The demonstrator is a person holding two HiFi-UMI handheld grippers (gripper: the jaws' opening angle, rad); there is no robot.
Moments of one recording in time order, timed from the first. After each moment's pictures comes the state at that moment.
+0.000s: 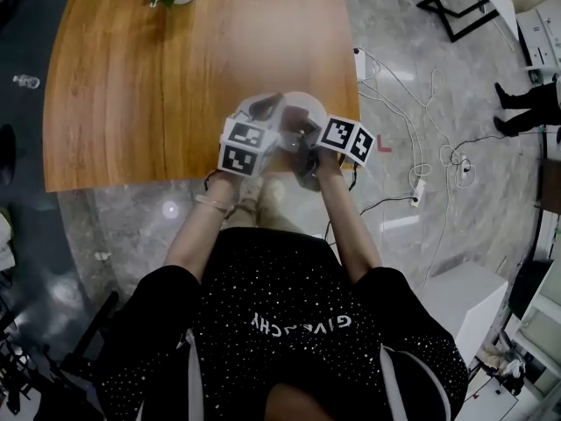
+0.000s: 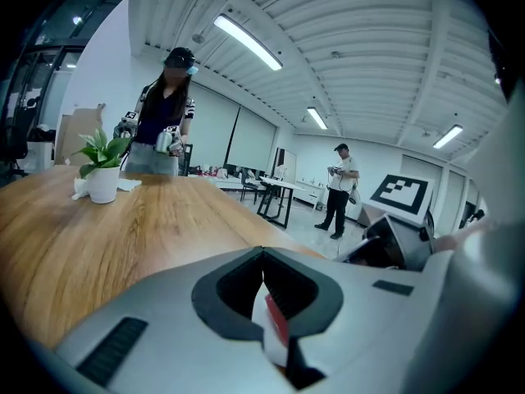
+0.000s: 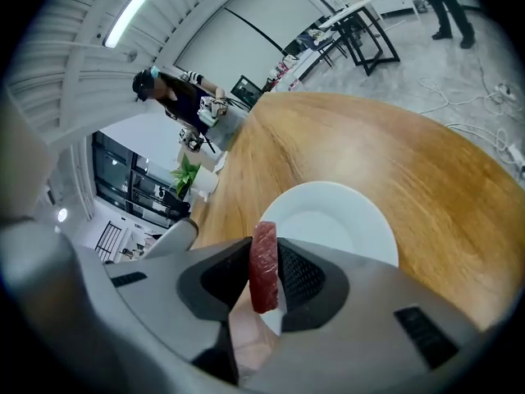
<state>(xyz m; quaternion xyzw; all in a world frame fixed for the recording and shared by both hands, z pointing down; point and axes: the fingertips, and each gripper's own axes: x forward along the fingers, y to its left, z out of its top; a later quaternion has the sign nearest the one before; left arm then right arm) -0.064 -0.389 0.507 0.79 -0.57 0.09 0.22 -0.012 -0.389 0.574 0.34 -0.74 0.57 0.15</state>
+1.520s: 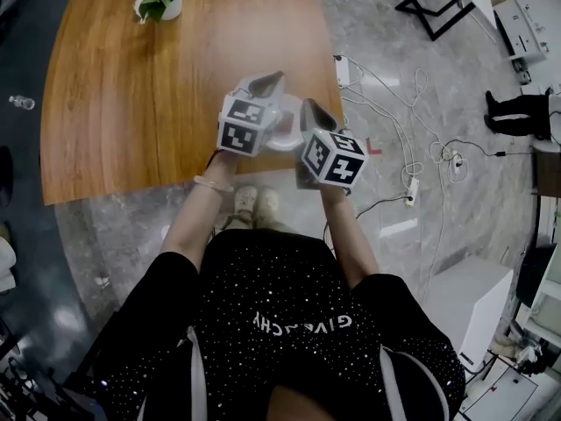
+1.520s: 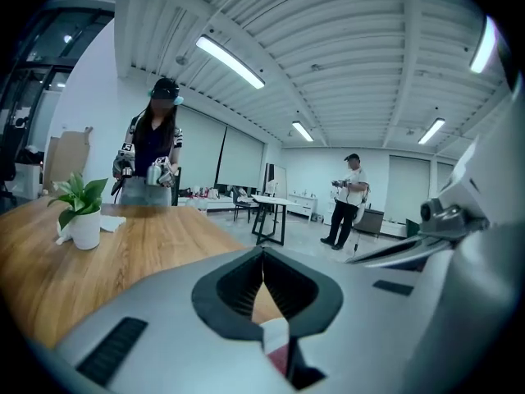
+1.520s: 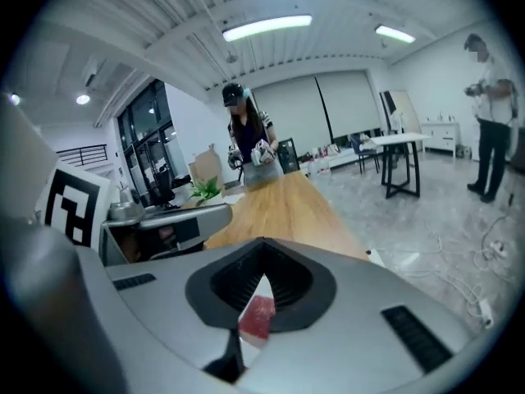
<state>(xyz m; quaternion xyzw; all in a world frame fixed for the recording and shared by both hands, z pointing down) -0.048 -0.420 0.438 0.81 -0.56 0.07 0.14 0.021 -0.393 0.460 0.44 -0.86 0.23 0.15</state>
